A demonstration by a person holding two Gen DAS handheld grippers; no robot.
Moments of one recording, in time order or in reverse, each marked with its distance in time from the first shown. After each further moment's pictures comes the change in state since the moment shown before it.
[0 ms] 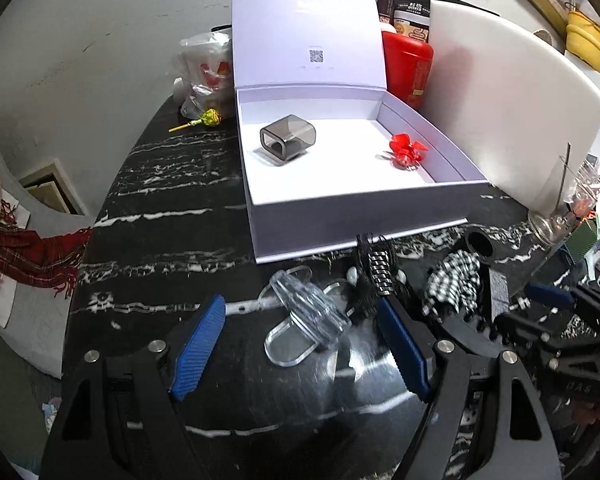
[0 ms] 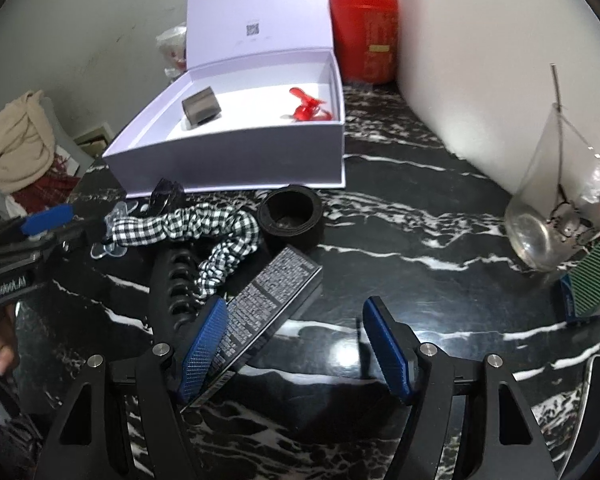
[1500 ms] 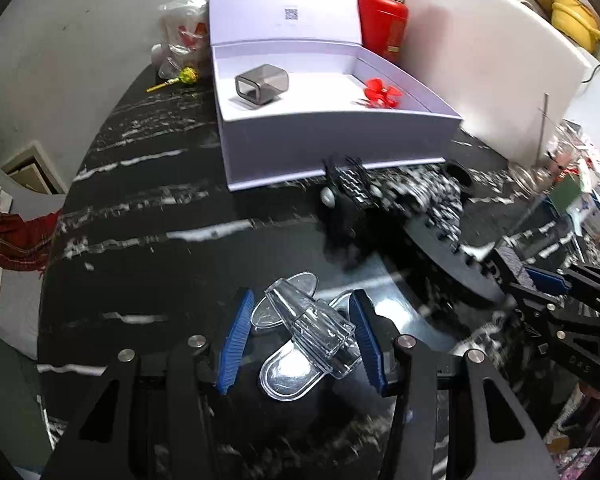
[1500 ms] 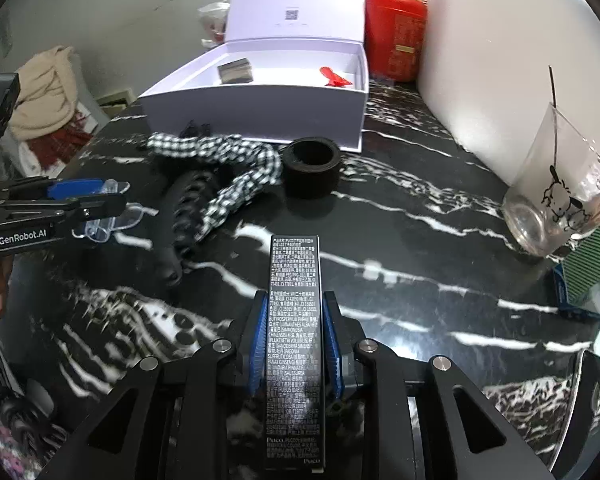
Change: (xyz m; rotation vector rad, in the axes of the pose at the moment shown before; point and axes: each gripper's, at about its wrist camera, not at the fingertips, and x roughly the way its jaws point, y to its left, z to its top) left arm -0.004 -0.009 -0.041 0.037 0.115 -0.081; right arm -0.022 0.006 -0.046 -0.151 0.004 0.001
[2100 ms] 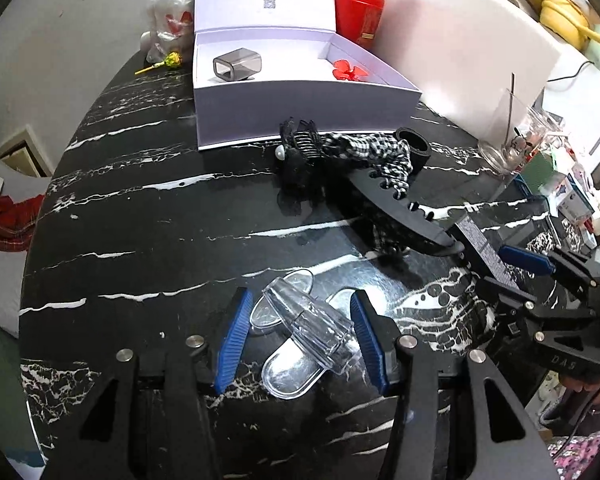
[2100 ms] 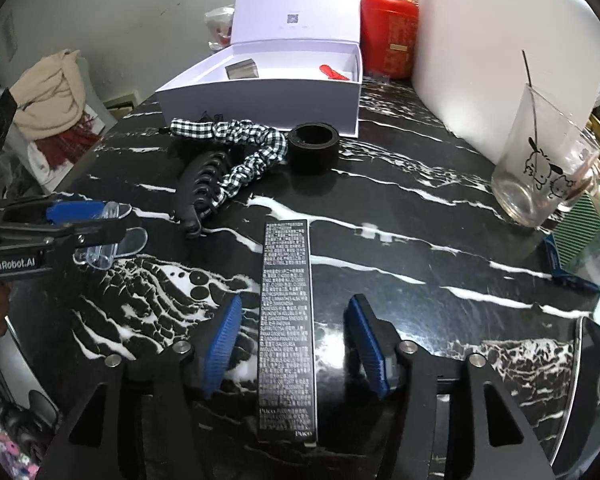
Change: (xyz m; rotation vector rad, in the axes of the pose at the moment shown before) left arm -0.020 -0.021 -0.028 -0.009 0.024 -0.041; right arm -0.017 -0.001 -0.023 0.023 -0.025 -0.004
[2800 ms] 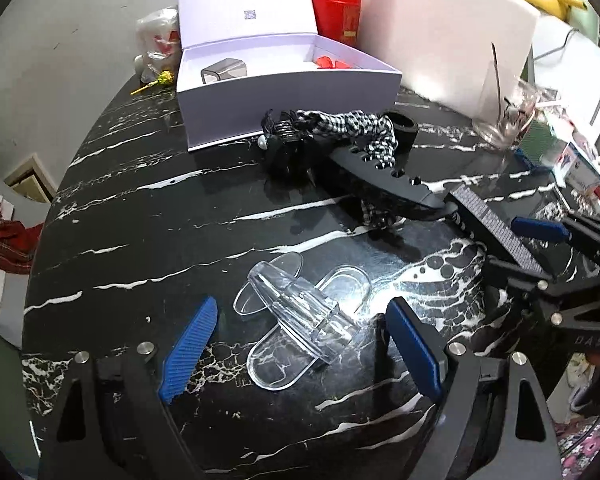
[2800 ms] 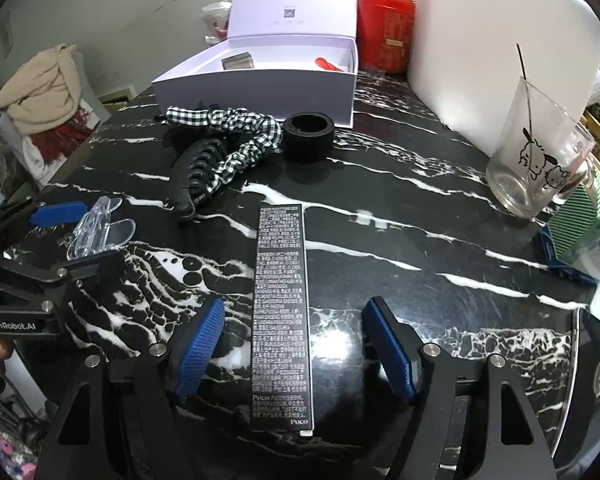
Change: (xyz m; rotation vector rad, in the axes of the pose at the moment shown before) left arm 0.006 -0.016 -0.024 0.077 -0.061 0.060; right arm 0.002 0.003 -0.006 -0.007 0.014 -0.015
